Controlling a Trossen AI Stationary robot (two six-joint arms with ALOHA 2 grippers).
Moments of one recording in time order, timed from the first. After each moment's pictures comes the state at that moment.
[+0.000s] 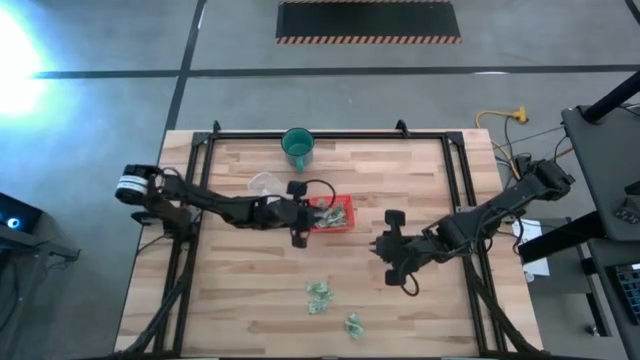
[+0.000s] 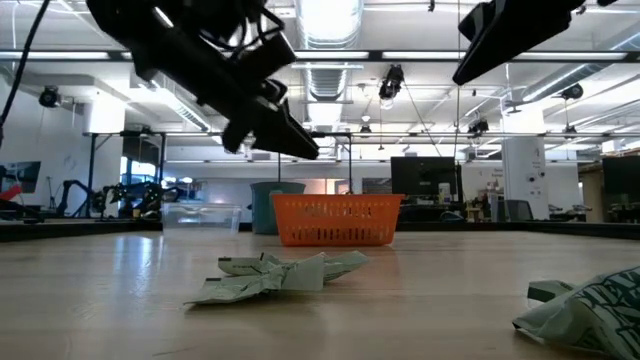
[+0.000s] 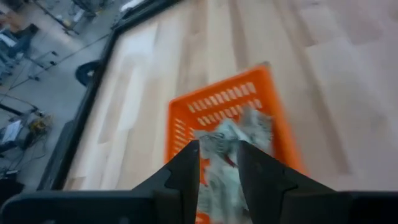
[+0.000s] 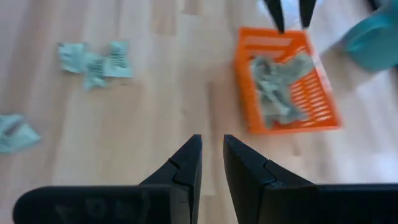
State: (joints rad) left arm -0.07 1.55 0.79 0.25 -0.35 0.34; right arm 0.48 1.36 0.97 -0.56 0.47 0.32
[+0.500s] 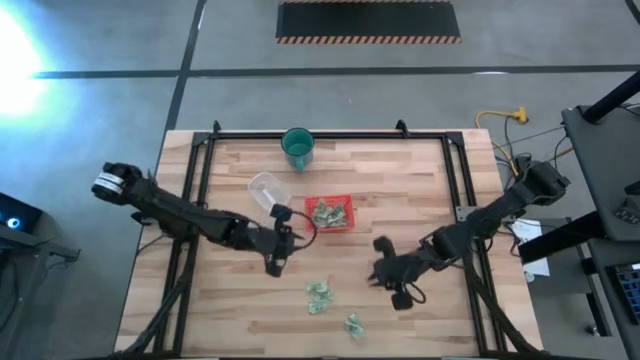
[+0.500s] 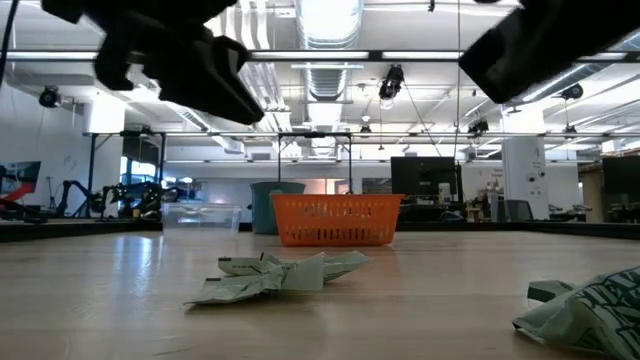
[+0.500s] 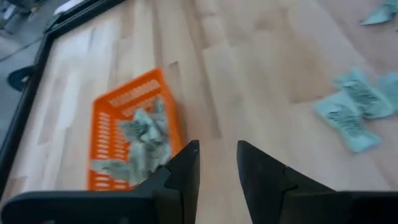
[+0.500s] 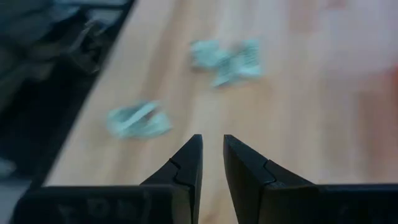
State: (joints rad) left arm -0.32 1.35 0.78 -0.07 -0.36 0.17; right arm 0.53 1.42 0.80 -0.14 0.12 0.33
